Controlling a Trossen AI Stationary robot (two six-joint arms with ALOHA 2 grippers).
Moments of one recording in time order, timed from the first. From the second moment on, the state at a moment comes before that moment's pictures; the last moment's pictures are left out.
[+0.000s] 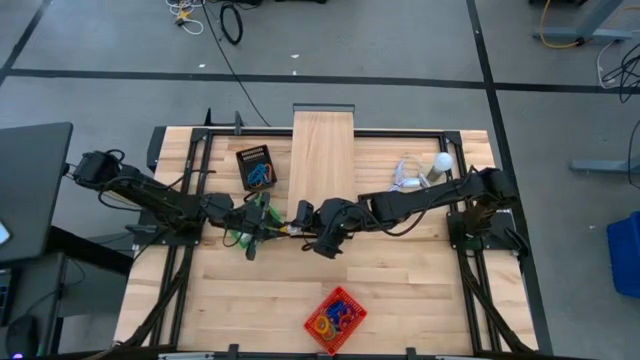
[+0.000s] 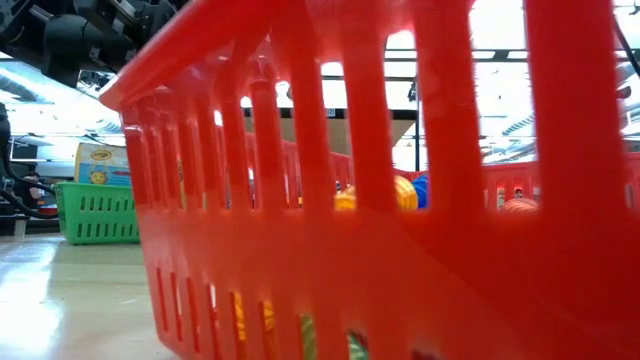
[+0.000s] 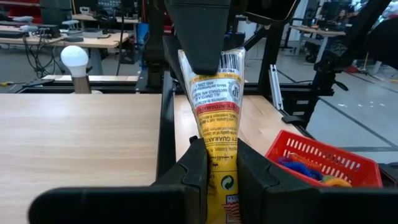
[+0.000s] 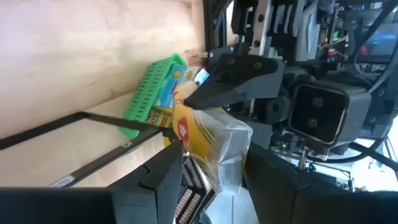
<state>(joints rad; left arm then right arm) -0.20 1.14 0.30 0.76 -0.07 -0.04 0.18 1.80 1.49 -0.26 0.19 -1.40</state>
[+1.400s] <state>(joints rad) -0.25 1.11 0.30 0.87 -0.02 0.04 0.20 1.82 1.50 -0.17 0.18 -1.28</state>
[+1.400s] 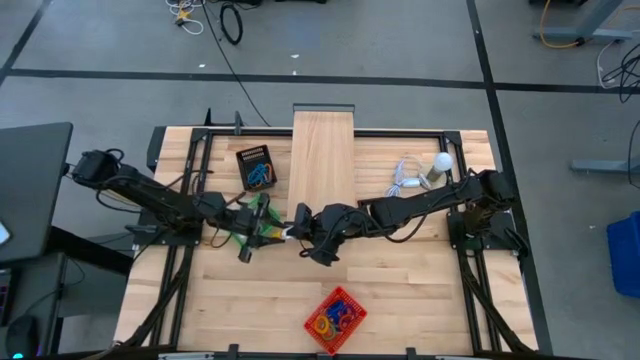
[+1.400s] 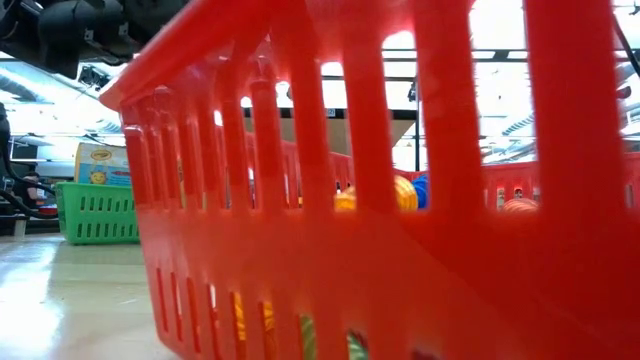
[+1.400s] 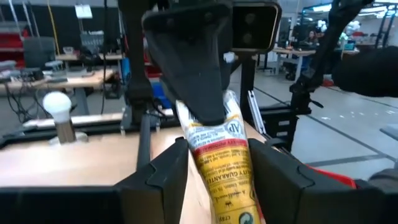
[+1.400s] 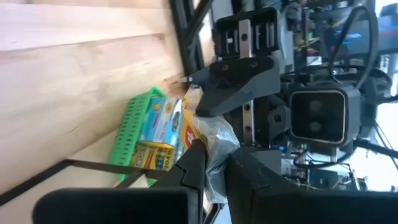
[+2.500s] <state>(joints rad) -0.67 0.83 0.30 0.95 -0.46 0.60 0.16 1.81 1.50 0.50 -0.20 -0.74</state>
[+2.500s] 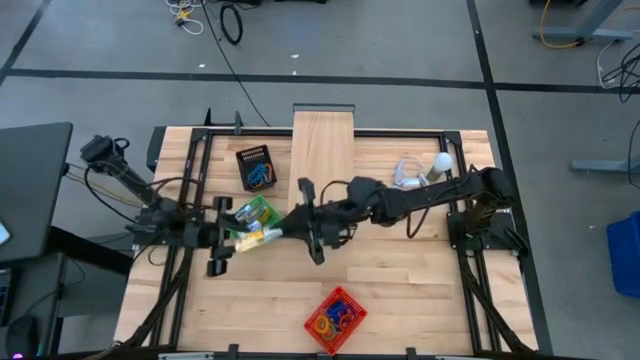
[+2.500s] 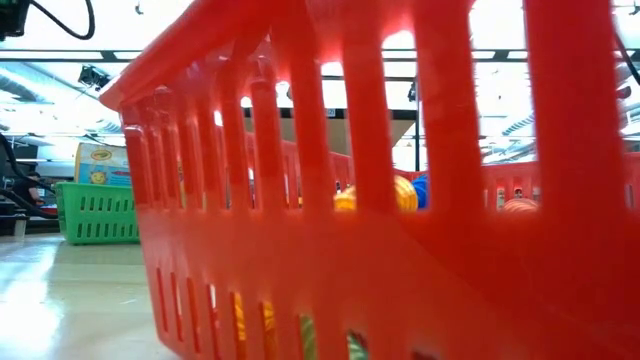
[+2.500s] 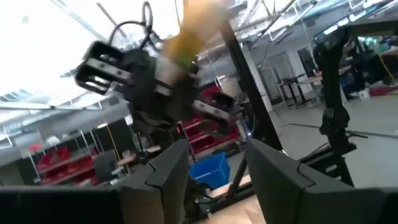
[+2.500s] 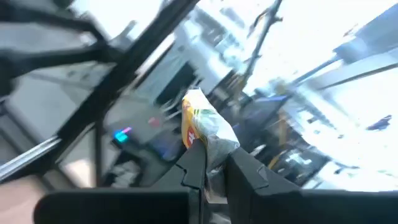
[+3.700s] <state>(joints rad) -0.55 1.00 0.82 0.45 -0.73 0.70 0.14 1.90 1.17 1.57 -0.12 -0.45</state>
